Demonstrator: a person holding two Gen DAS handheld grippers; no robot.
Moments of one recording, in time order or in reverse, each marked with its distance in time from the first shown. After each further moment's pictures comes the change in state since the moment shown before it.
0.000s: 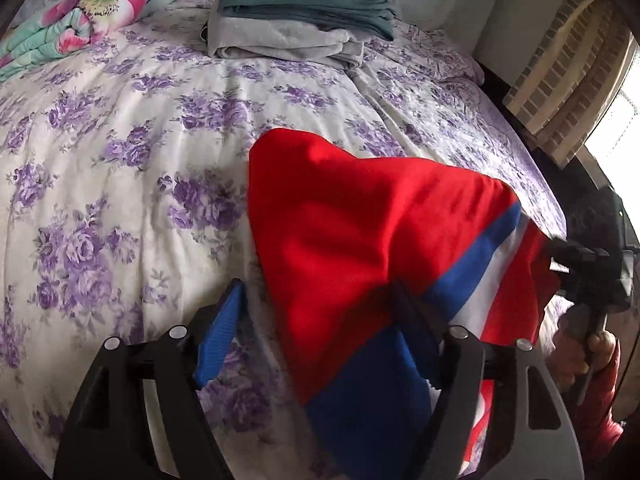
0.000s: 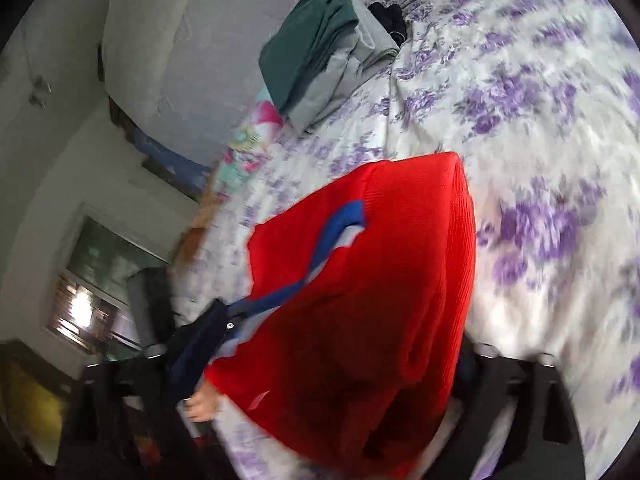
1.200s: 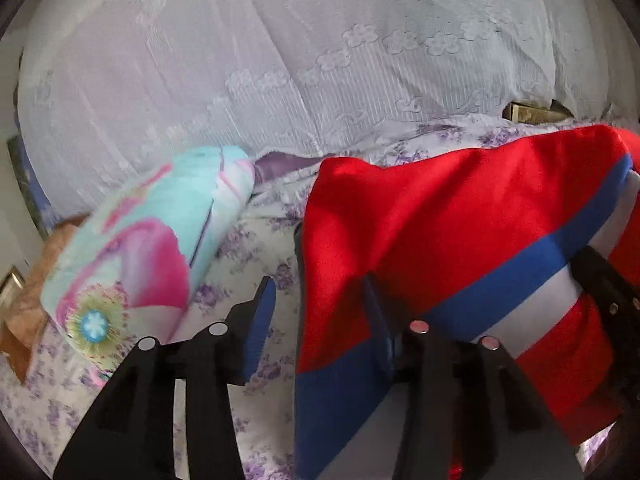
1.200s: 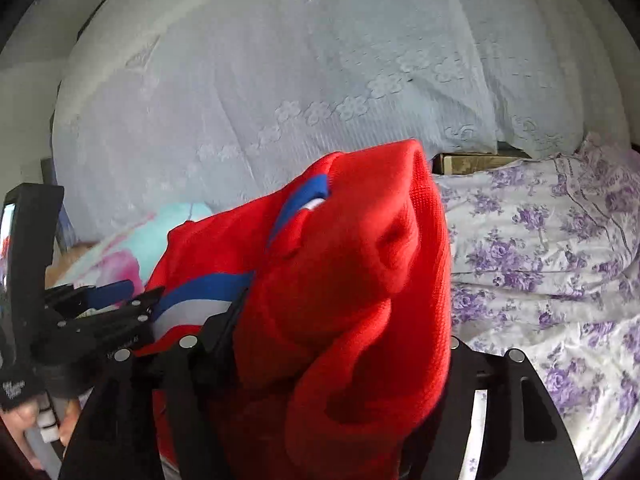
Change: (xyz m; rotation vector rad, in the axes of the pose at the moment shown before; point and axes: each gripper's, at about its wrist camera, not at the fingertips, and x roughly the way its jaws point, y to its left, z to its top) left arm 0.126 0.035 0.387 0.156 -0.313 0.673; right arm 0.171 0.043 0.335 -0.392 -0.525 -0.437
